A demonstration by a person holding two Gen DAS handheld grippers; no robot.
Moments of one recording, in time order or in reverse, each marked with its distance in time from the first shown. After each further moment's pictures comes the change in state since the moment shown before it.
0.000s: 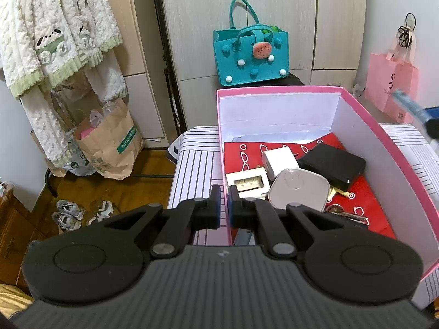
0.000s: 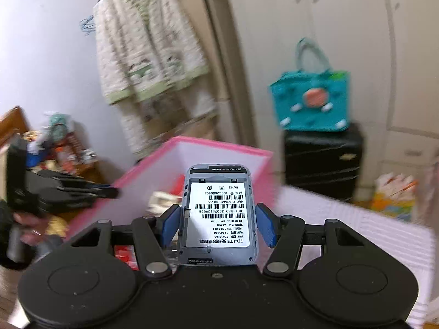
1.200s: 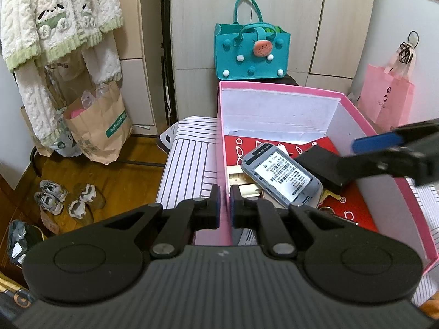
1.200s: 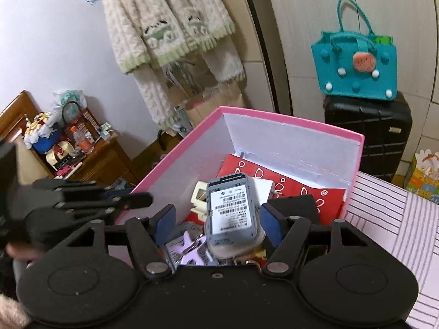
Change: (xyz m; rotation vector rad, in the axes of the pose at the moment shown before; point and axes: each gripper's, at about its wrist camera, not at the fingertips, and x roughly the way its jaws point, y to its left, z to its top) left arm 0.005 0.015 -0.004 -0.097 0.028 -0.063; right arm 0.084 0.048 0.015 0.011 0.147 0.074
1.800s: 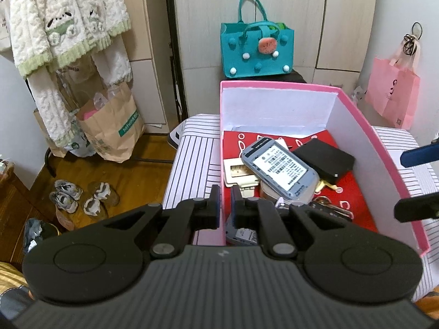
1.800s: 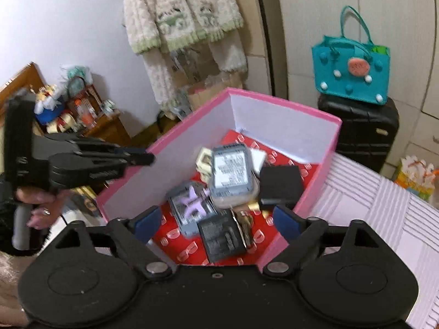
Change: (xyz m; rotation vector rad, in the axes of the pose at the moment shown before) left arm -0.030 -0.019 -0.004 0.024 0.008 0.063; right arm -0.051 0.013 -0.030 -0.086 0.074 -0.056
